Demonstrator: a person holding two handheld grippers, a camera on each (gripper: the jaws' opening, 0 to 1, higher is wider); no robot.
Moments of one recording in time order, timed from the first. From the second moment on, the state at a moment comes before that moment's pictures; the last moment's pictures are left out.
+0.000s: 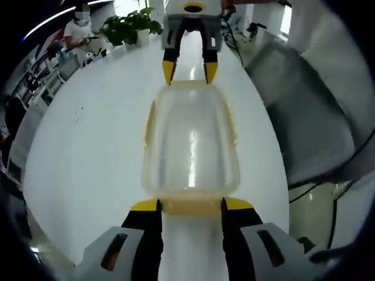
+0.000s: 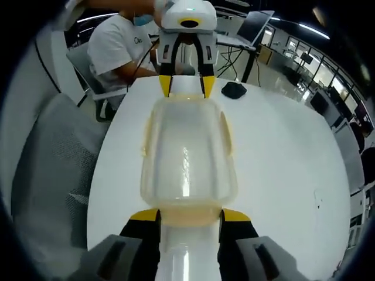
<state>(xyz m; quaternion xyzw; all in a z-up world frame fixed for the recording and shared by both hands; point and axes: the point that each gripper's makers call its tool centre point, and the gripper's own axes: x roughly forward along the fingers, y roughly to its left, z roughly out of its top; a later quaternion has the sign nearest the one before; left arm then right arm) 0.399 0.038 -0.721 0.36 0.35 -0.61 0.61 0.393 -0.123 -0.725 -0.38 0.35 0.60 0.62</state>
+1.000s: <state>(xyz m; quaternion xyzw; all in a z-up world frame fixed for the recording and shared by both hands) 0.401 -0.083 -0.681 0.40 0.34 -0.61 0.60 0.385 -0.246 -0.687 -0.38 0.35 0.57 0.64</state>
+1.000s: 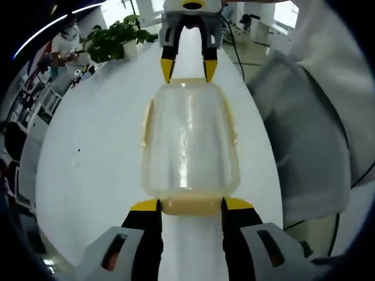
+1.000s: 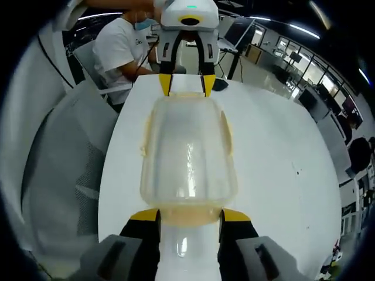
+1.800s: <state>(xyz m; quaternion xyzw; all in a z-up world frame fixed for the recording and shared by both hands) 0.418 -0.166 -0.702 0.41 0.34 -0.60 0.60 0.402 -0.325 -0.706 -0.39 0.35 0.57 0.63</state>
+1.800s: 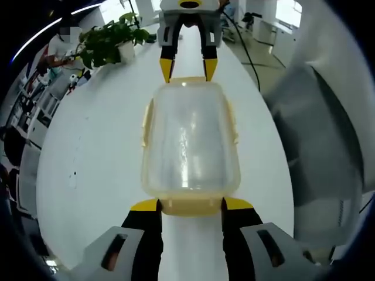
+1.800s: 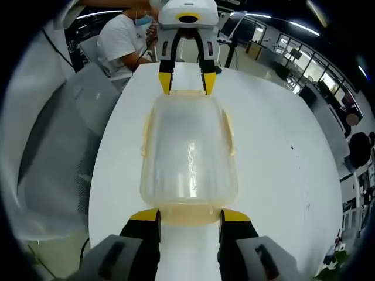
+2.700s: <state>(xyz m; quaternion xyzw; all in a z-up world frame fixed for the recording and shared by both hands) 0.424 -0.185 -0.734 0.42 0.34 -0.61 0.58 0.405 -0.345 -0.735 -0.38 0.36 0.56 0.64</state>
